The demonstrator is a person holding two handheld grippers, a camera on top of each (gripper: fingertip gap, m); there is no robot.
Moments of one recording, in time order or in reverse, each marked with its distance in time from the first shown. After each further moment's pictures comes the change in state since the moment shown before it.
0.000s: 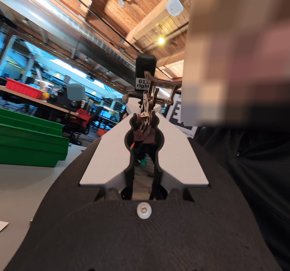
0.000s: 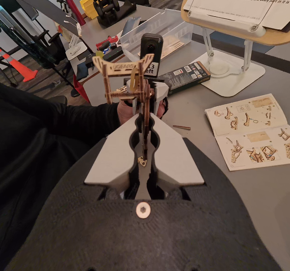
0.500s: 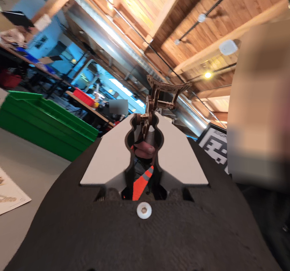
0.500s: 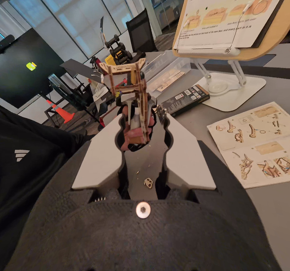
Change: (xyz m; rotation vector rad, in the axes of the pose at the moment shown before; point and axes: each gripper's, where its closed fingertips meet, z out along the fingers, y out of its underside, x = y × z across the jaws) left arm -0.029 -0.033 -0.002 0.178 -0.348 -0.072; right arm 0.035 -0.028 -0.022 0.235 -0.105 0.173
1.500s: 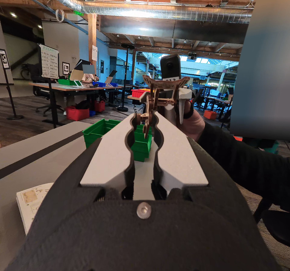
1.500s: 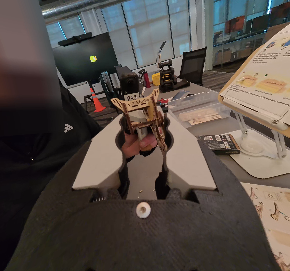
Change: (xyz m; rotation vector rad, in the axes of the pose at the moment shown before) left arm 0.050 0.002 0.030 -0.192 -0.262 0.687; right arm -0.062 -0.042 -0.015 0.122 -0.361 -0.267
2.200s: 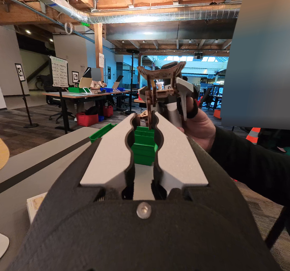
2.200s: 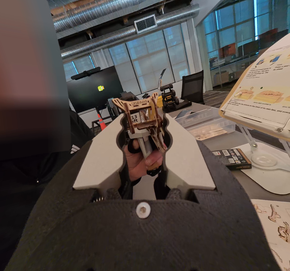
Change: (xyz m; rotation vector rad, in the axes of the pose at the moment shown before) left arm 0.001 0.002 0.011 0.023 -0.035 0.074; right arm 0.001 -0.017 -0.006 0.181 -0.007 0.069
